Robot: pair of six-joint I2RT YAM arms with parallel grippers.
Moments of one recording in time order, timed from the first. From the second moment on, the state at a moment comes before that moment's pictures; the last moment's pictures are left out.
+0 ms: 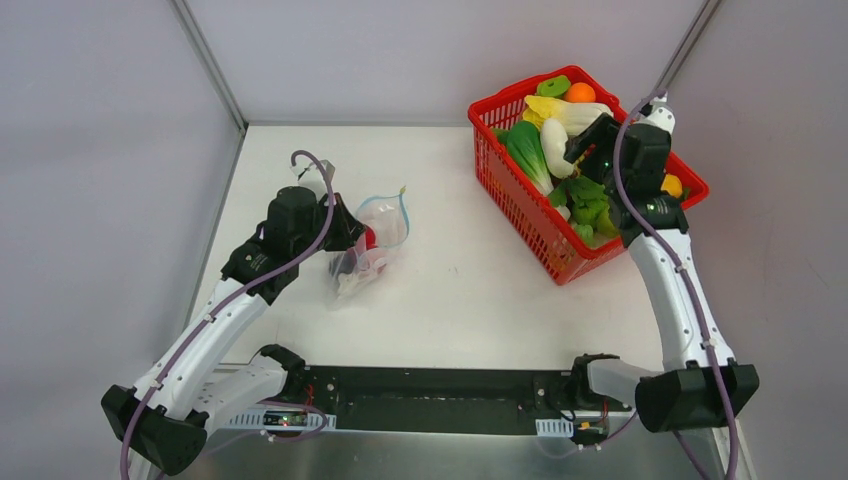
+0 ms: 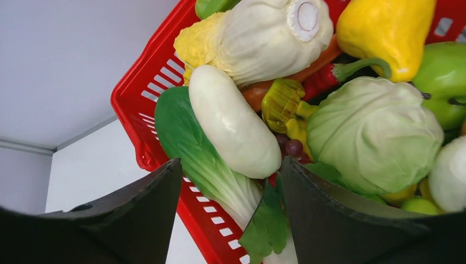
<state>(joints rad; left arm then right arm) -0.47 0.91 0.93 -0.50 0.00 -0.52 0.14 1.15 1.25 -0.40 0.18 0.53</state>
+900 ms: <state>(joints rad) -0.47 0.92 0.92 -0.50 0.08 -0.52 0.08 1.41 1.30 -0.39 -0.06 0.47</state>
